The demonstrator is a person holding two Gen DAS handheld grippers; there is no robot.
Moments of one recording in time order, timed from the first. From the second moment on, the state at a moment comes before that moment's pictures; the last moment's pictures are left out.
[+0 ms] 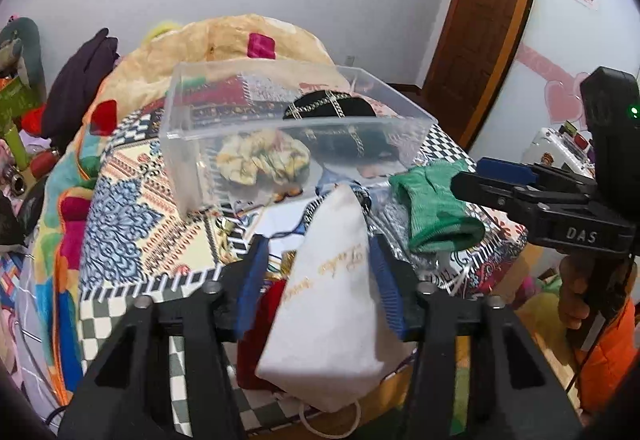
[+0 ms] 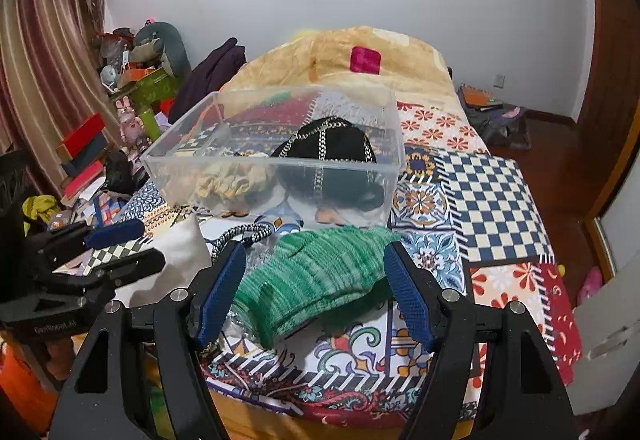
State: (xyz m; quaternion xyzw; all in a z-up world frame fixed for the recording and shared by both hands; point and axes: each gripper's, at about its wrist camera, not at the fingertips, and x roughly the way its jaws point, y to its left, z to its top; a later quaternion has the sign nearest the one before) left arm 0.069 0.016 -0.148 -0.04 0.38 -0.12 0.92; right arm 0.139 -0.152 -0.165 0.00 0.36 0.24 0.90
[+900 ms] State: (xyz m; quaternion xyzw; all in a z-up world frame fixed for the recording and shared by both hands) left arm 0.046 0.028 -0.095 -0.06 0.29 -0.11 0.95; right arm 0.126 -0.154 -0.147 0.01 0.32 0.26 0.91
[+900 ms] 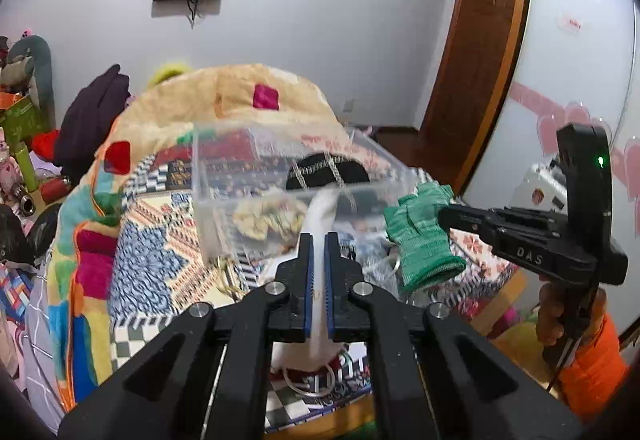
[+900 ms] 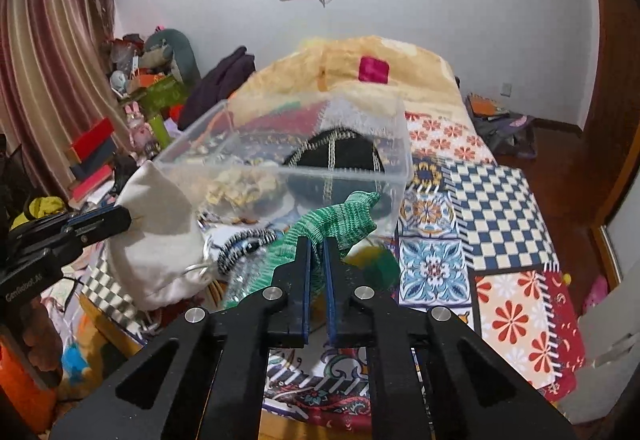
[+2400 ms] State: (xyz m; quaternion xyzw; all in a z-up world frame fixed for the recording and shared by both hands) left arm 0.108 0.047 -0.038 -0.06 0.24 -0.07 0.97; right arm 0.158 -0.143 -0.076 0.03 0.21 0.26 0.94
